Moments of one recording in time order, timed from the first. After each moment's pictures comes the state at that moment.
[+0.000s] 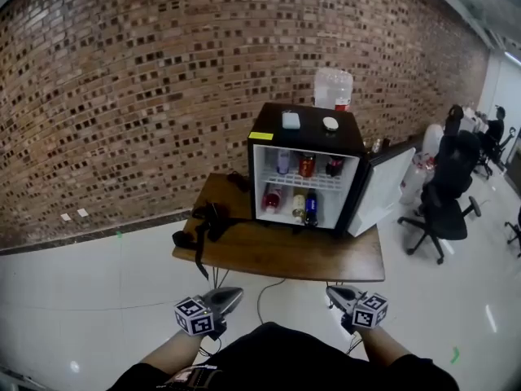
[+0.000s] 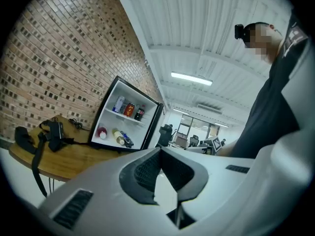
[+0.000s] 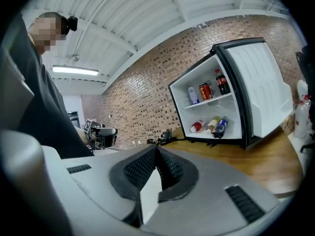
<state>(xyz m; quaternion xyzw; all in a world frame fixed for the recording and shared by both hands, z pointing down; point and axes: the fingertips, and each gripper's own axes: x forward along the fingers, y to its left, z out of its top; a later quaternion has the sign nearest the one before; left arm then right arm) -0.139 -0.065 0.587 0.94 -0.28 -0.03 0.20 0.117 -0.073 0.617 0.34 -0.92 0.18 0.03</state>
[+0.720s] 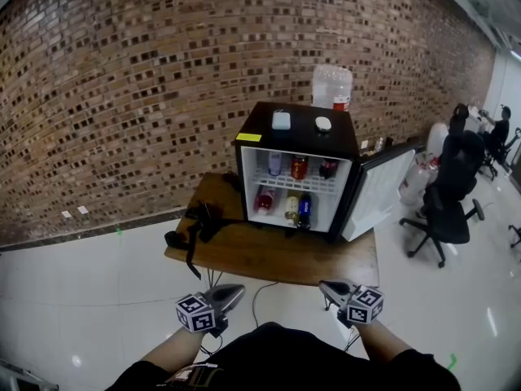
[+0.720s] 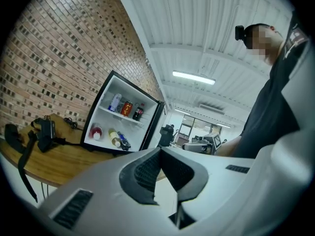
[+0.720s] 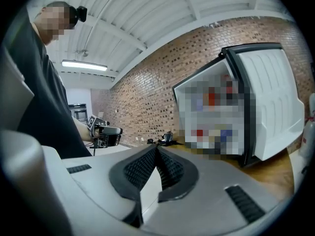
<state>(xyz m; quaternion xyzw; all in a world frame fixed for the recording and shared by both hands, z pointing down) -0.077 -0.098 0.579 0.94 -0.29 -0.03 0.20 0.144 -0.114 0.590 0.30 -0.94 0.14 0.06</state>
